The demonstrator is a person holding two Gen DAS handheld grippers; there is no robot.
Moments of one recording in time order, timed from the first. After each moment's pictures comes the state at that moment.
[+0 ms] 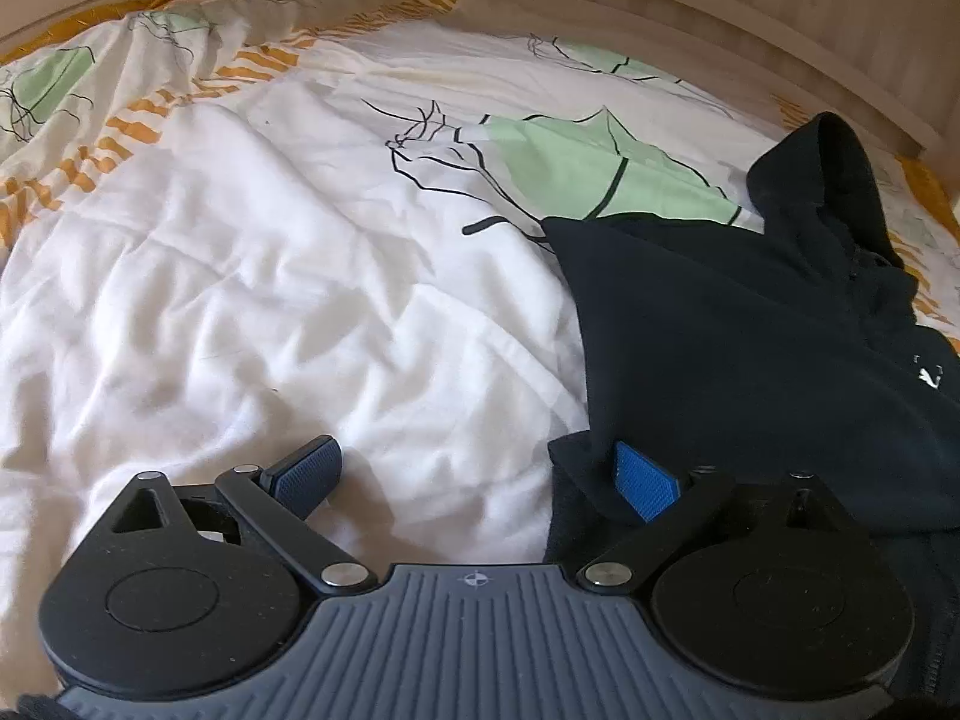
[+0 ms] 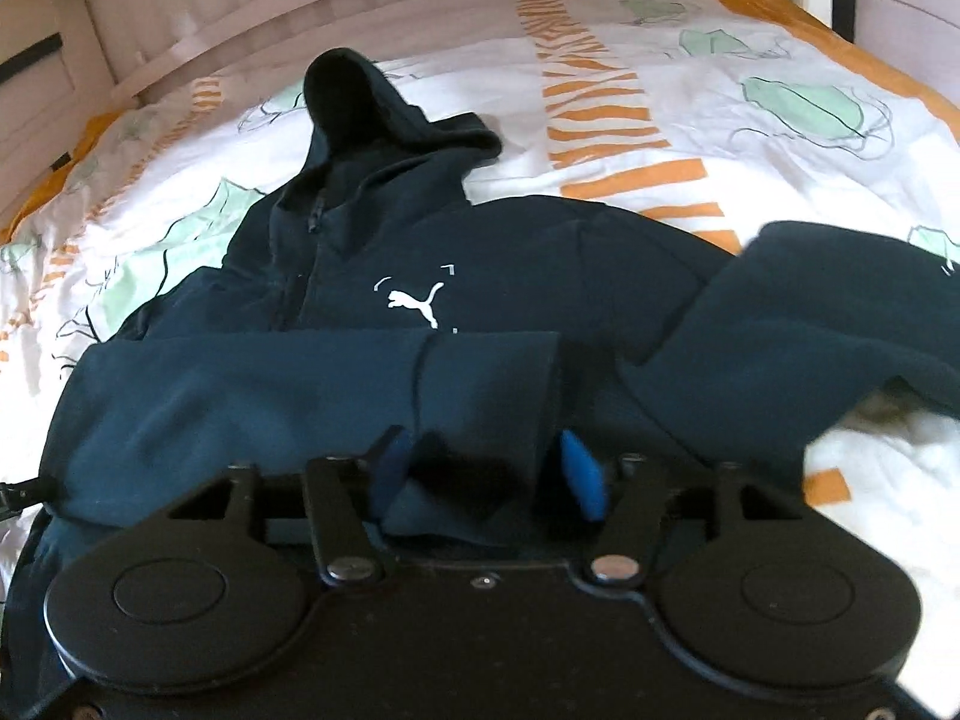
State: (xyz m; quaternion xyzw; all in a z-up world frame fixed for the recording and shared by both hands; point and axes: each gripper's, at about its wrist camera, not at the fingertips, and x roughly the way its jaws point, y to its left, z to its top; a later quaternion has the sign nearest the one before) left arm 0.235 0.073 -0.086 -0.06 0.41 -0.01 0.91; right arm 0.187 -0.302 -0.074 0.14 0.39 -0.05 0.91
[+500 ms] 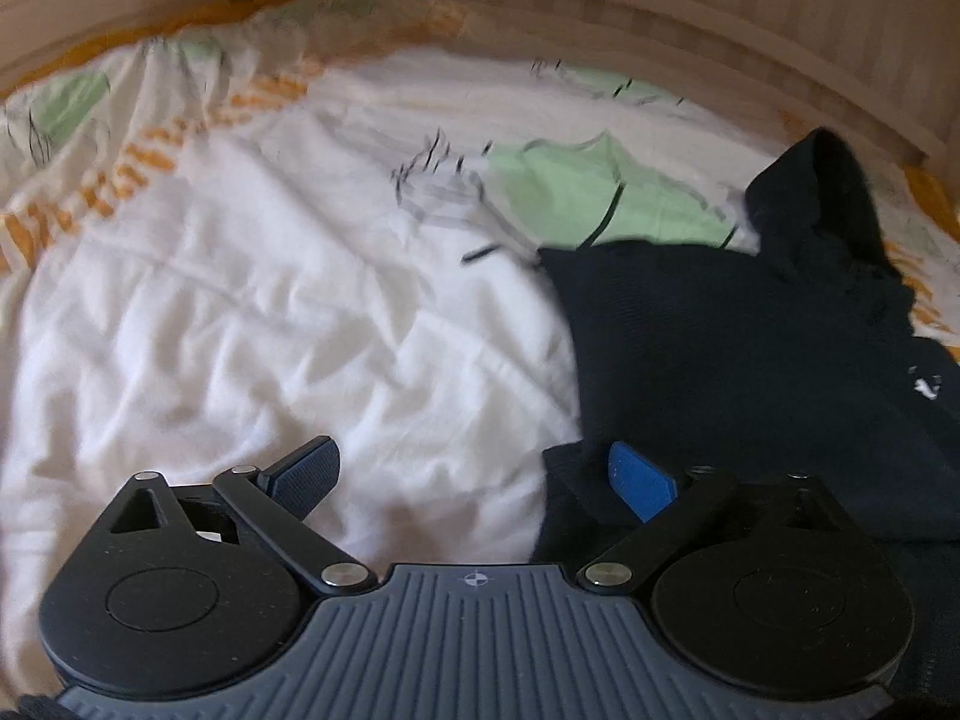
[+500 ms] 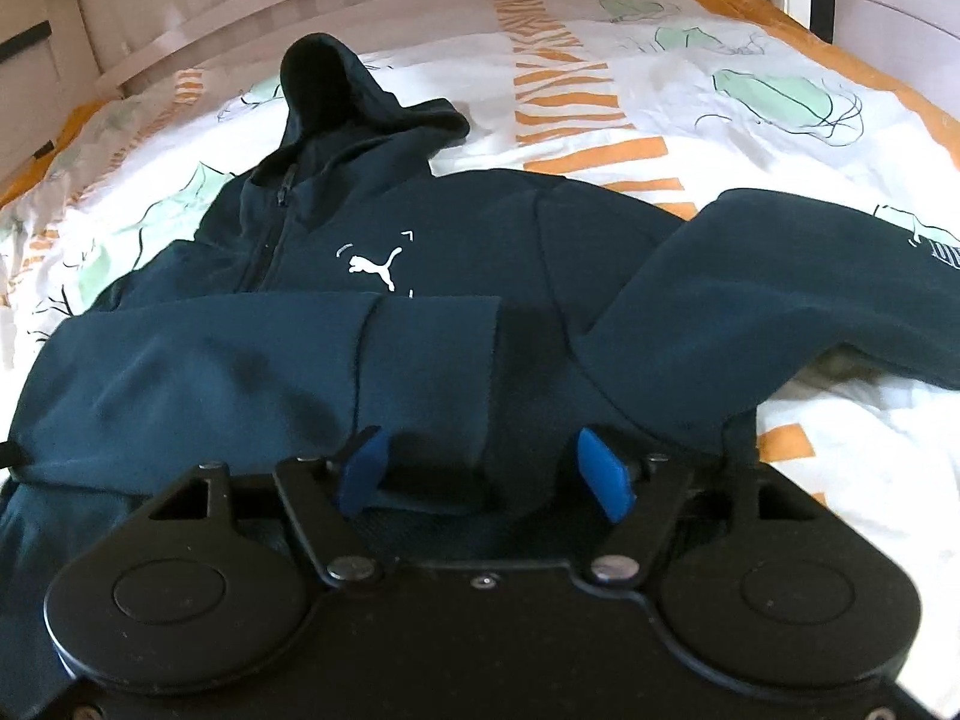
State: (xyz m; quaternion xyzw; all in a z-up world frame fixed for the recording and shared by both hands) left arm 0.223 0.061 -0.068 -0.05 0.38 0.00 0.92; right arm 0.173 -0.304 -0.083 0.13 0.40 -0.07 0.91
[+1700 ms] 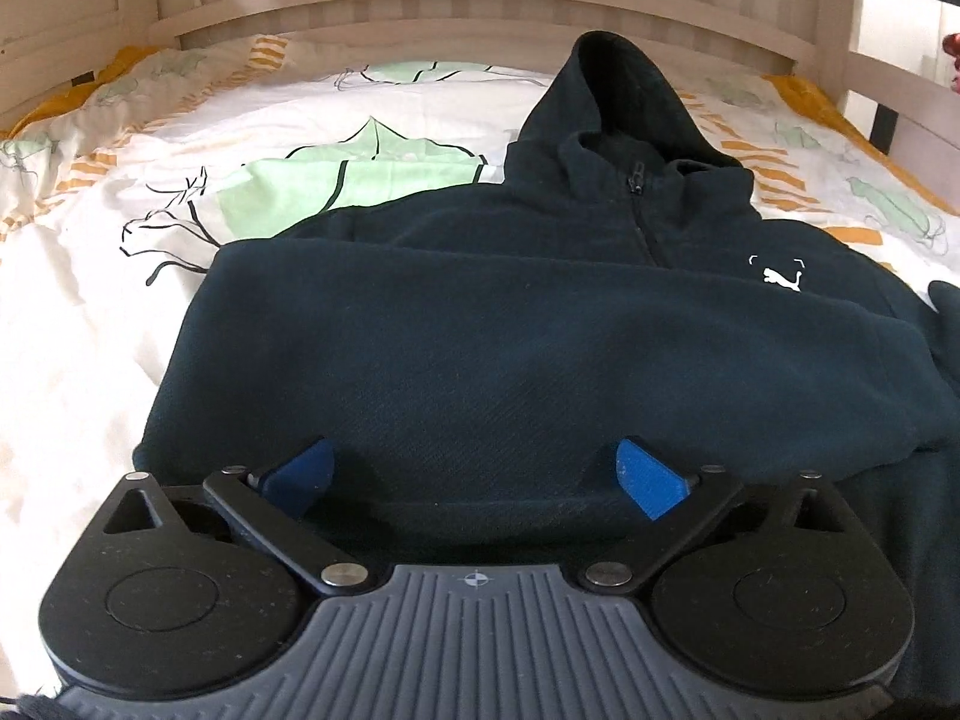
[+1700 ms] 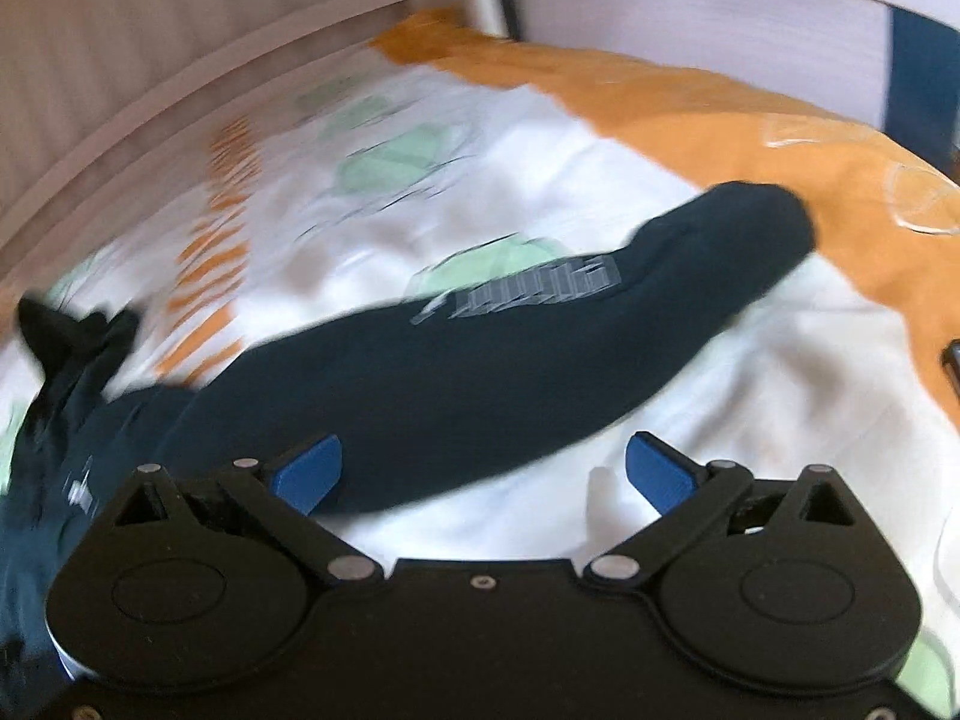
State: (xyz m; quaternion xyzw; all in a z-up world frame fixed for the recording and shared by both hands) left arm 0.217 -0.074 -0.103 0.03 0.36 -0.10 0.93; right arm 0.095 -0.520 -0.066 0.26 0.33 -0.29 0.86
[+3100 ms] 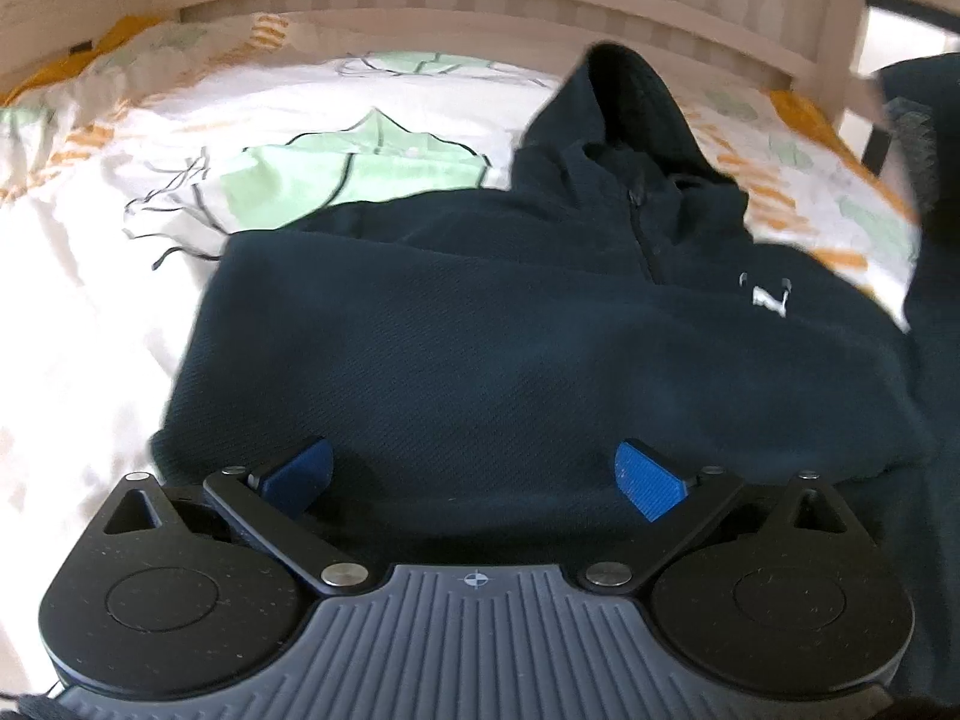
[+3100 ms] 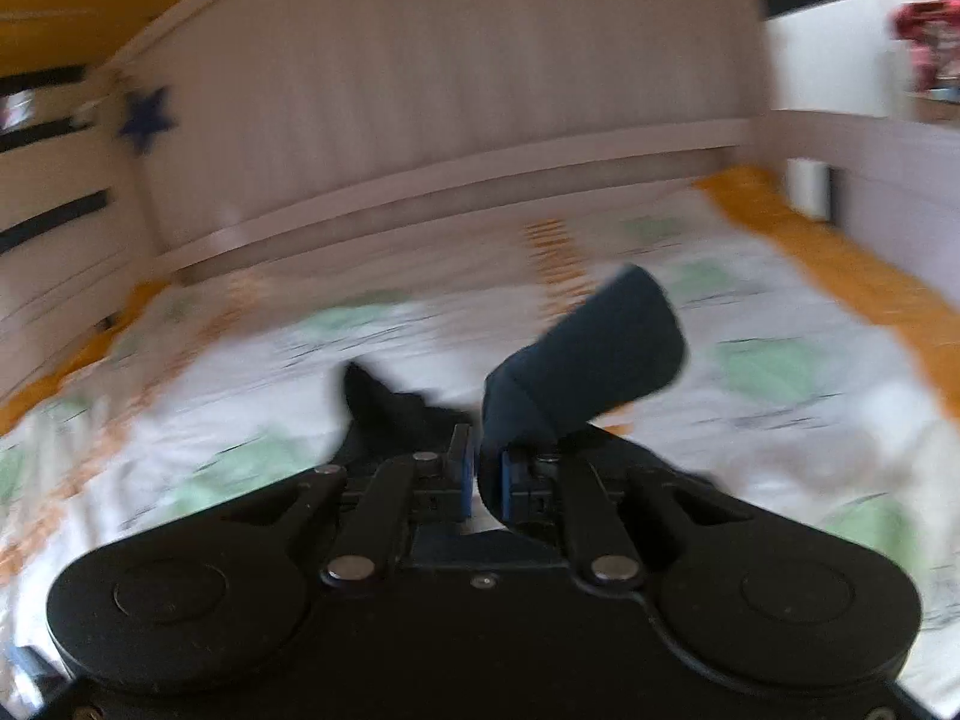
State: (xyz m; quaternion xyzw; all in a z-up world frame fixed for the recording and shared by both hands) left arm 0.219 -0.053 -0.089 -0.01 0.37 -0.12 0.92; right arm 0.206 -0.329 0.055 0.13 0.23 -0.01 0.96
